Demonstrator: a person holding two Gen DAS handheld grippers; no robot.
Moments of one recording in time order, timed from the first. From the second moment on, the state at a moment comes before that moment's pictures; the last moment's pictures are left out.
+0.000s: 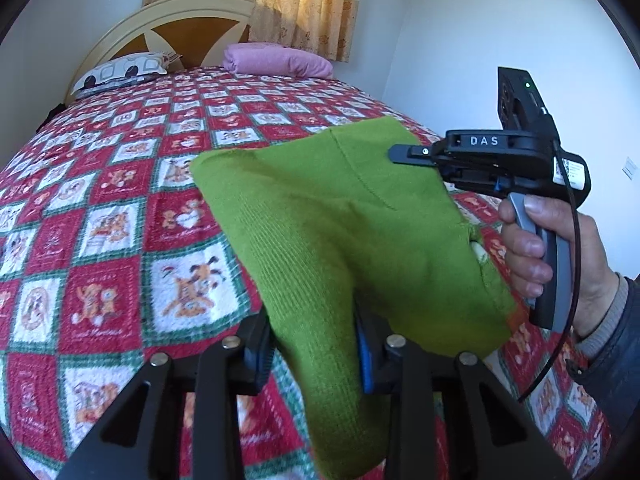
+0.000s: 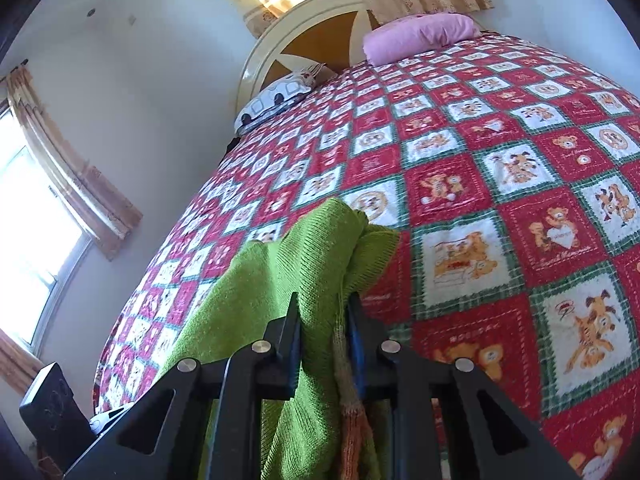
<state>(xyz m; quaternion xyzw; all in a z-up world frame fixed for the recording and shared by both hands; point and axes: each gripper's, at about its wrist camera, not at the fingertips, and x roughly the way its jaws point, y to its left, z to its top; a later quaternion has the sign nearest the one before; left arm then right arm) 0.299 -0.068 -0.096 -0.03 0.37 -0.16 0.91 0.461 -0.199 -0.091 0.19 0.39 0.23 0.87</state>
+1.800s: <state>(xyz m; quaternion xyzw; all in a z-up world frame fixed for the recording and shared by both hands) 0.099 0.192 -0.085 -0.09 0.33 0.04 0.94 0.338 0.149 -0.083 0.13 0.41 0.48 0.76</state>
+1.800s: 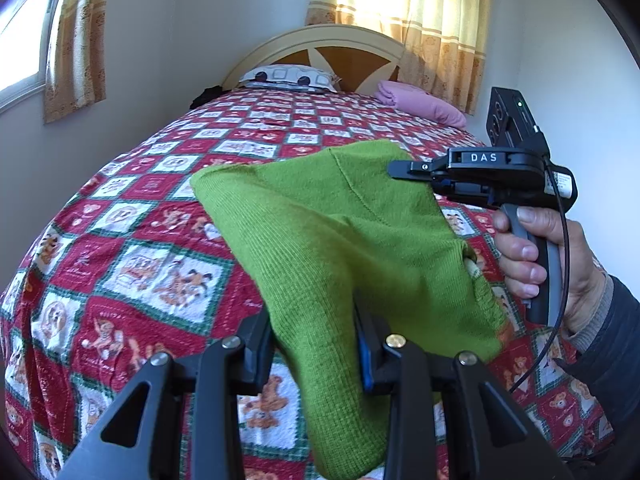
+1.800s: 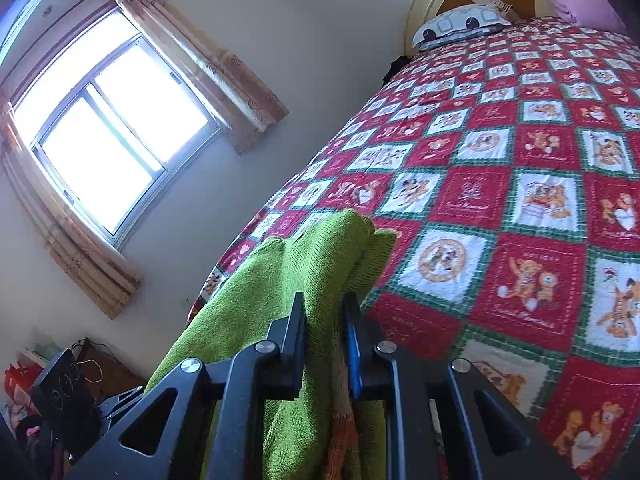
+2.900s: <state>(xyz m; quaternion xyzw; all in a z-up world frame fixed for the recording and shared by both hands) 0.081 0.227 -0.122 -0.12 0.35 0.07 0.93 0.339 0.212 -0.112 0.10 0.45 0.48 0.75</state>
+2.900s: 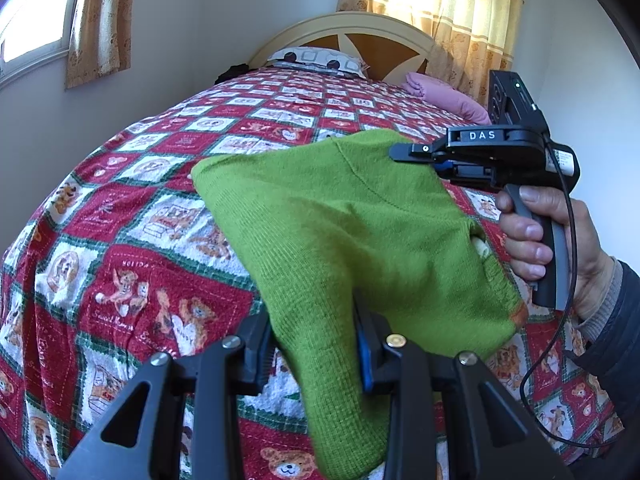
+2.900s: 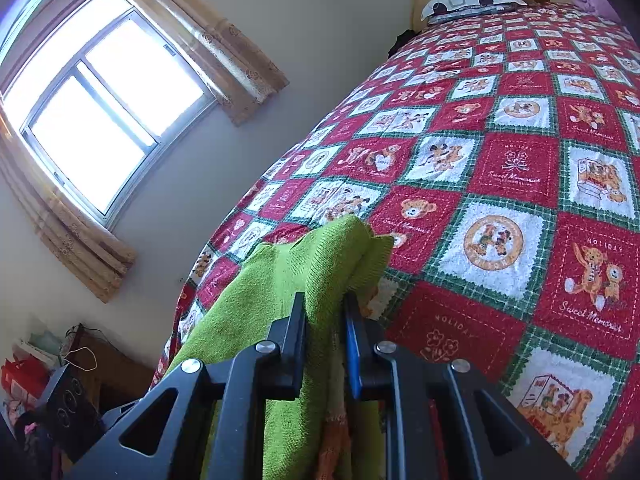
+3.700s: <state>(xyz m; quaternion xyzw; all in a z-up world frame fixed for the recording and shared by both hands) 0.096 0.255 -0.123 -0.07 0.32 0.18 0.93 0.291 0.189 -0.083 0.08 0.38 0.50 0.77</state>
